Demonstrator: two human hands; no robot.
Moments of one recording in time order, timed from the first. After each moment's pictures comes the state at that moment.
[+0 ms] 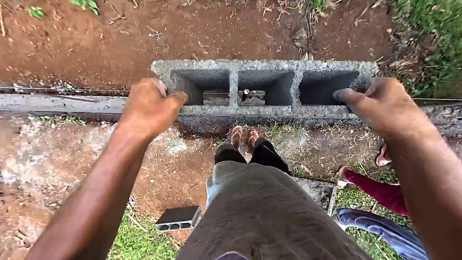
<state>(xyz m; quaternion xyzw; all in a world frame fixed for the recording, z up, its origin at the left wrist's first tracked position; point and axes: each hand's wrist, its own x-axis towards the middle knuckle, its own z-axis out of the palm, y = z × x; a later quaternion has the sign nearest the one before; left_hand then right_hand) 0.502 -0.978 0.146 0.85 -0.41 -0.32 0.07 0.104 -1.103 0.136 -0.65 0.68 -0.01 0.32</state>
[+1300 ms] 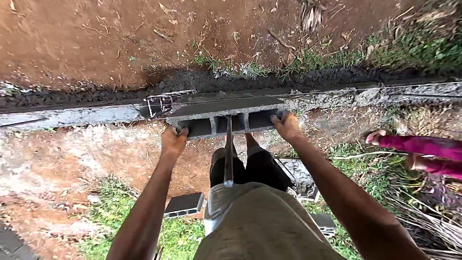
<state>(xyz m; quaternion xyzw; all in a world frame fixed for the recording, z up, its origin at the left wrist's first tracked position) 0.511 -1.001 -0.156 0.85 -0.29 -0.44 0.02 0.140 -1.122 -0.169 -0.55 0.70 0.13 0.44</state>
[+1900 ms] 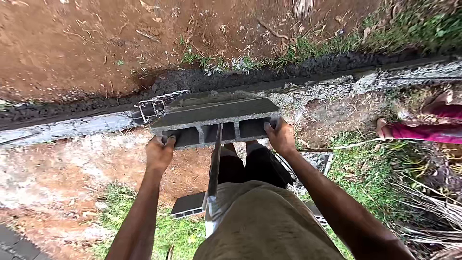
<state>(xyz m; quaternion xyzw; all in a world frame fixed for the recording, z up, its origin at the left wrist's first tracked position) 0.521 -0.990 -0.145 0.84 -0.33 -0.43 0.05 0.156 -1.090 -0.129 -0.50 0.74 0.09 0.43</state>
